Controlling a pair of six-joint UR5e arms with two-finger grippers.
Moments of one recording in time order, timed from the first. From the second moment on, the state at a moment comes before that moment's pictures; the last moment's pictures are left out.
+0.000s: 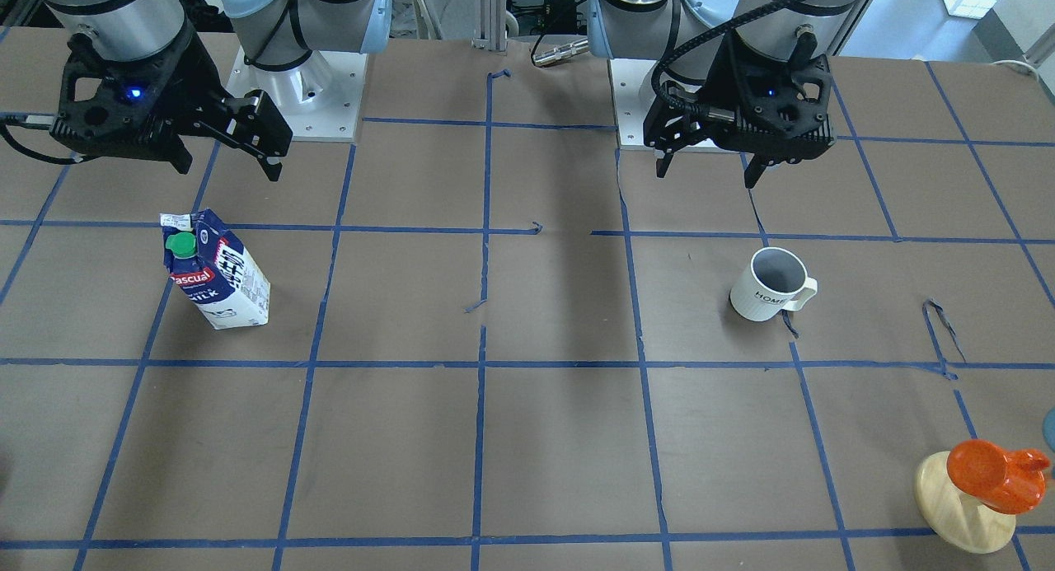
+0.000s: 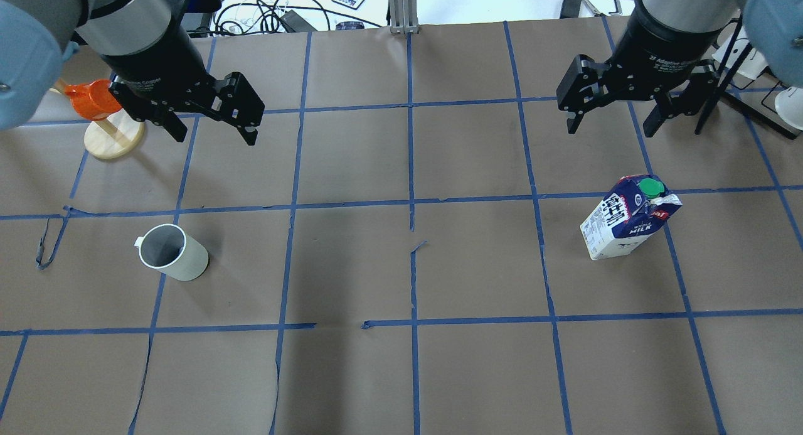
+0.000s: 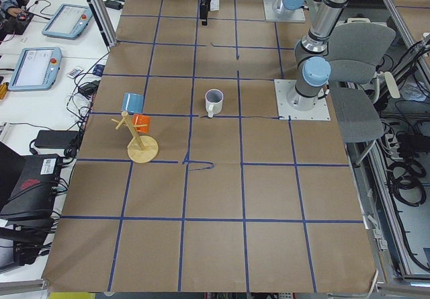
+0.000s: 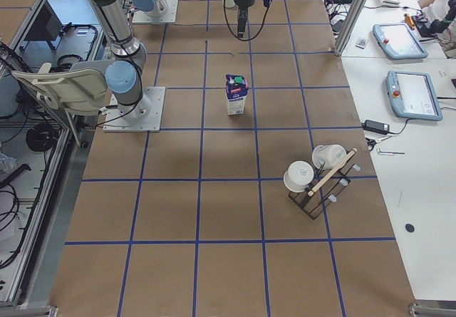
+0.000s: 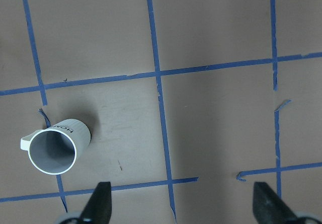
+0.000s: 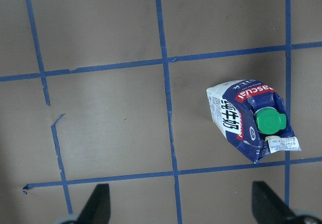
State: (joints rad) left arm -1.59 -1.56 -1.53 -1.63 1.56 0.08; right arm 1.53 -1.59 1.55 -1.49 -1.55 0.06
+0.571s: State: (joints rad) left arm -1.59 -1.56 -1.53 -1.63 1.56 0.08; right arm 1.53 -1.59 1.55 -1.49 -1.55 0.05
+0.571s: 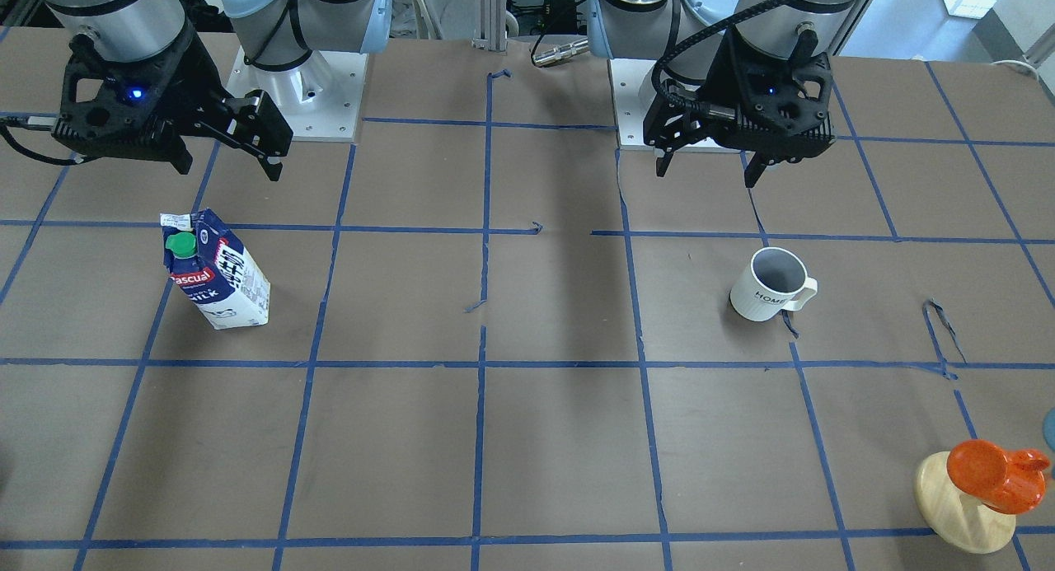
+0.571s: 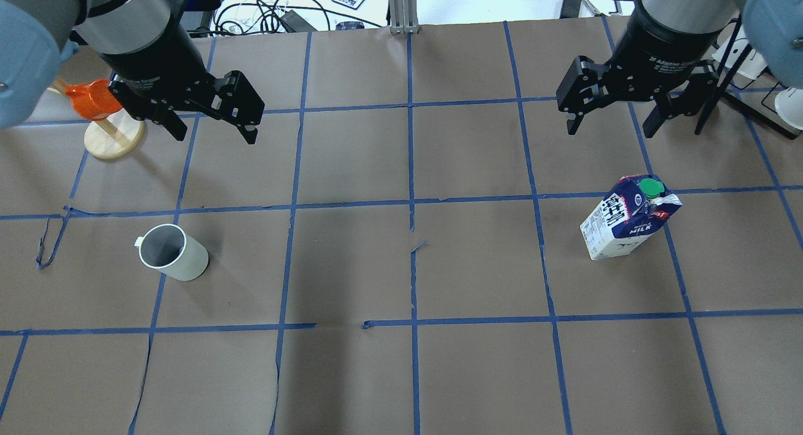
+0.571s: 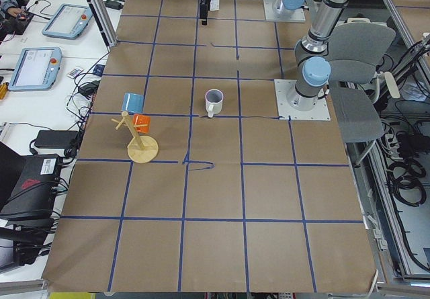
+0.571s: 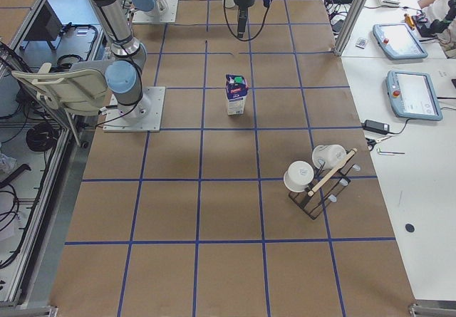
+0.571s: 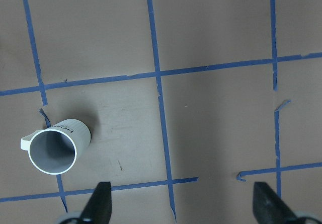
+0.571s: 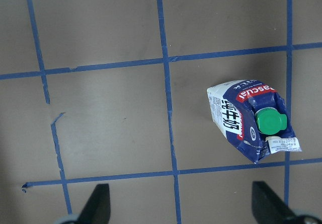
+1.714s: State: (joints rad) left arm -1.59 -1.56 -1.53 -1.63 1.56 0.08; right arm 1.53 -1.58 1.56 -1.48 -1.55 0.03
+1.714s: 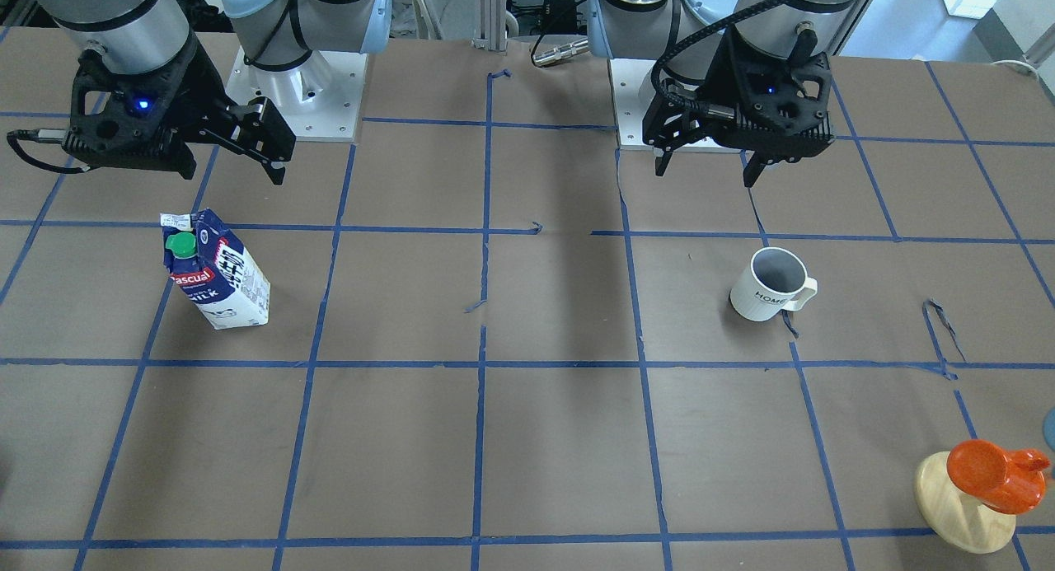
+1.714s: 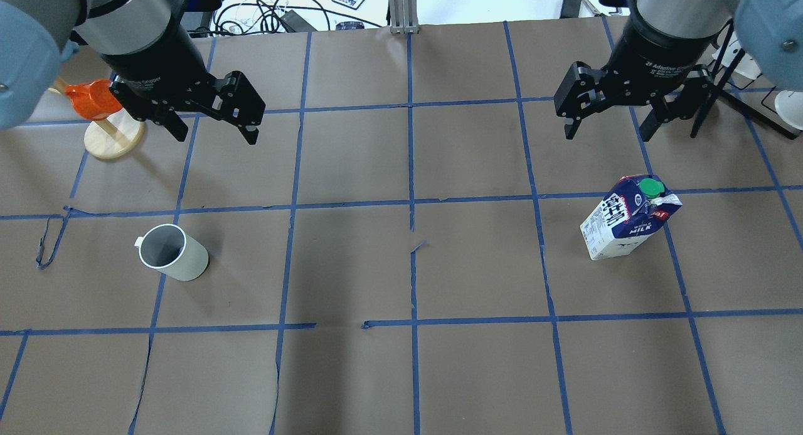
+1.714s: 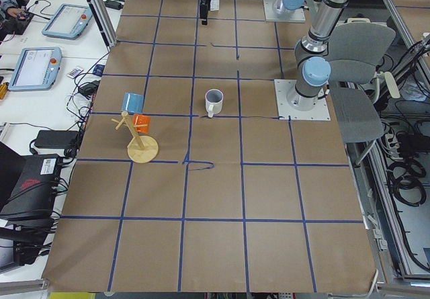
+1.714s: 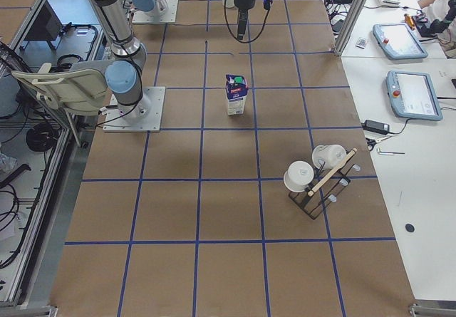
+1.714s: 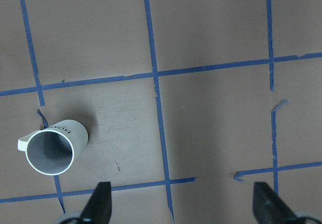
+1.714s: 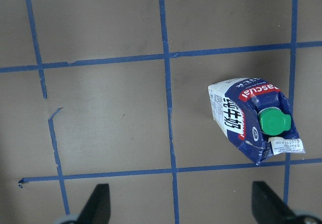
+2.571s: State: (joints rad) left arm -1.60 -1.56 -1.52 -1.63 1.56 0.08; right arm 1.52 -1.58 1.58 -1.53 -1.57 0.03
